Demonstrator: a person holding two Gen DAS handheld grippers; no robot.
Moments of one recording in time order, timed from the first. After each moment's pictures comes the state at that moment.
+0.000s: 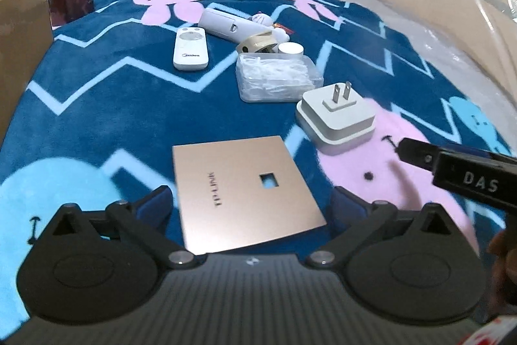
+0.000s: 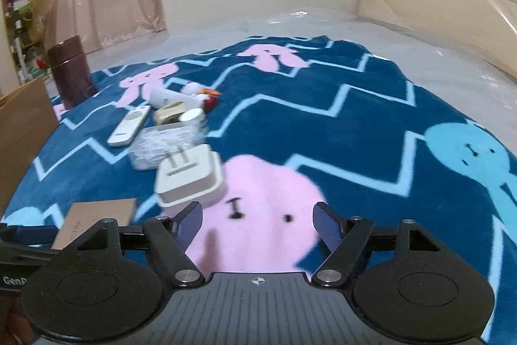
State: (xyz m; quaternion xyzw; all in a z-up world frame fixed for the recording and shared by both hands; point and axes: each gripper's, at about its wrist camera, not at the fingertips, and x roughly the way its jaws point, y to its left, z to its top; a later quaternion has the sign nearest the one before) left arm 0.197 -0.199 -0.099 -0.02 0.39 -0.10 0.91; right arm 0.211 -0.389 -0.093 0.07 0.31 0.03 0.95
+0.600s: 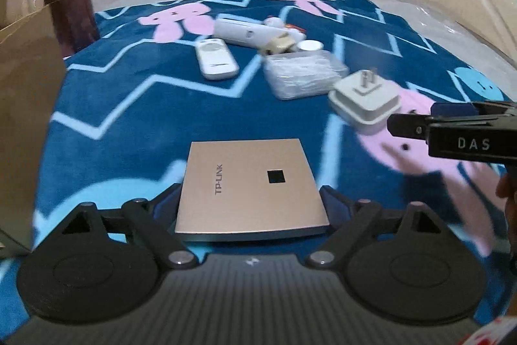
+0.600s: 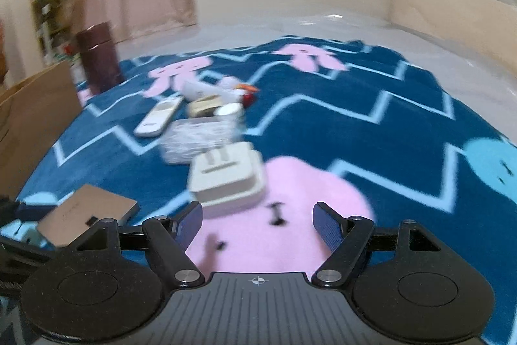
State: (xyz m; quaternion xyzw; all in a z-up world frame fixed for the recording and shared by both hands) left arm 0.189 -0.152 -0.095 0.05 0.37 -0.12 0.92; right arm 0.226 -0.349 -0.097 0.03 0.31 0.11 0.94
